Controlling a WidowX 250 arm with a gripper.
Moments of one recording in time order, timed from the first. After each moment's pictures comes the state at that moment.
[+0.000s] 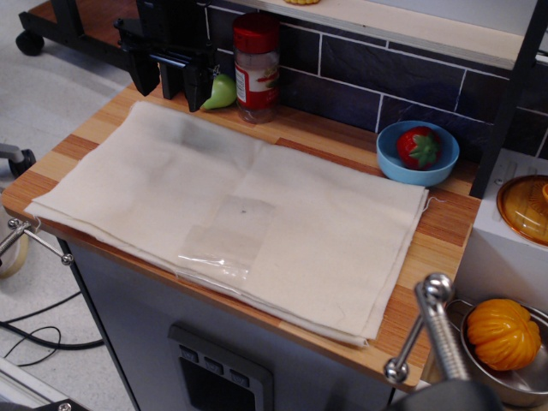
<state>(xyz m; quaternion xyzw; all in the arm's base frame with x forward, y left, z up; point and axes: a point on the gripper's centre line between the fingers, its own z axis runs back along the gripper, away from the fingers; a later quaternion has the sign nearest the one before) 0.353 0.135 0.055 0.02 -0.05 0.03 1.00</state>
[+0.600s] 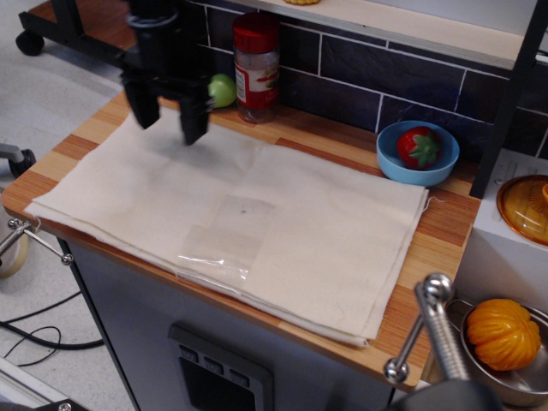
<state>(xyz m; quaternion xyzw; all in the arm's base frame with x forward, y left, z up) 0.320 0.145 0.035 -0.01 -0.01 0.00 1.00</state>
